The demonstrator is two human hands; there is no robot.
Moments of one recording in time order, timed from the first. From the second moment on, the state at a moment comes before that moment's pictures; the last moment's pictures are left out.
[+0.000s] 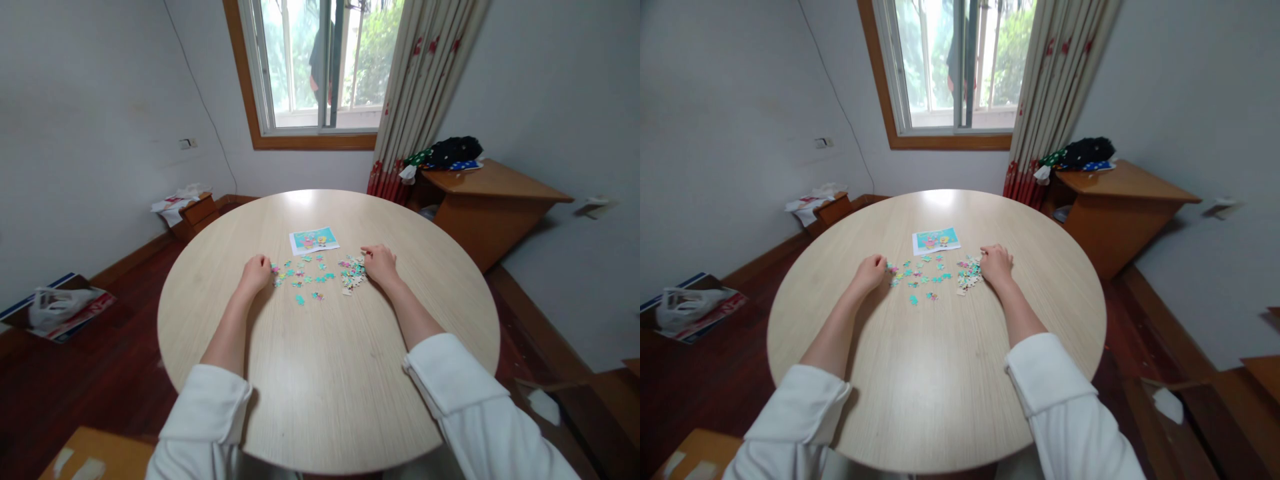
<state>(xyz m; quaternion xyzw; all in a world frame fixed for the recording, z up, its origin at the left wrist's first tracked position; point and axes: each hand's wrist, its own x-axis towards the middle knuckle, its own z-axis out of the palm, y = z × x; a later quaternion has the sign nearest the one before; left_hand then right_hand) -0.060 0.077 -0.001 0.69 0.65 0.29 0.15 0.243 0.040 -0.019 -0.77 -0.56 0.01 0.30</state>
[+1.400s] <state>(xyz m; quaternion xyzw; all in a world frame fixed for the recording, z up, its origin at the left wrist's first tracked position) -0.081 0.071 0.015 0.63 0.70 0.34 0.09 0.274 0.033 -0.012 -0.82 -0.52 -0.05 0.26</state>
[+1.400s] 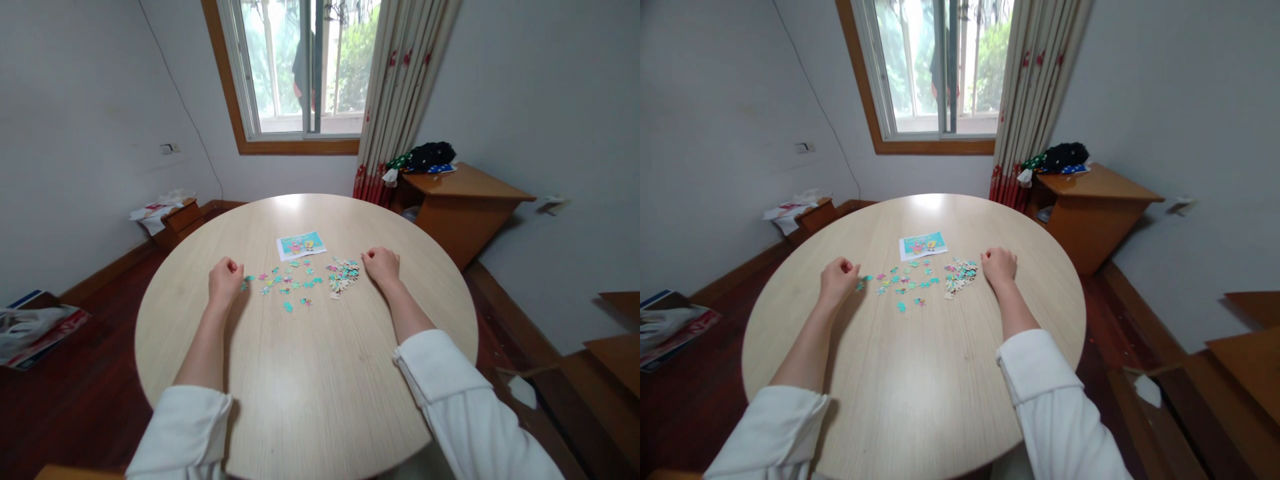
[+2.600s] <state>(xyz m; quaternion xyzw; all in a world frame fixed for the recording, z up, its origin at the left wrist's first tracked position) -0.008 0.035 -0.005 0.90 0.35 0.22 0.16 0.275 0.031 -0.005 -0.76 -0.58 0.09 0.29</state>
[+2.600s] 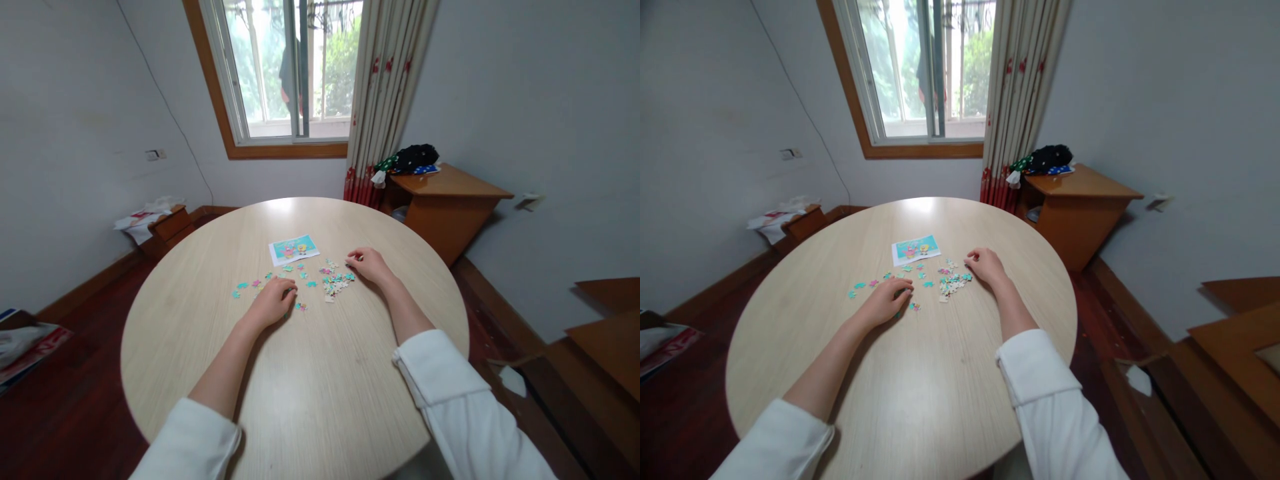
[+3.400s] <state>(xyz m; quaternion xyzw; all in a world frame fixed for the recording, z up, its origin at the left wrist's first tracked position) -0.009 0.038 -0.010 0.88 0.37 0.24 0.16 0.274 0.044 -0.015 -0.73 -0.53 0.07 0.42</state>
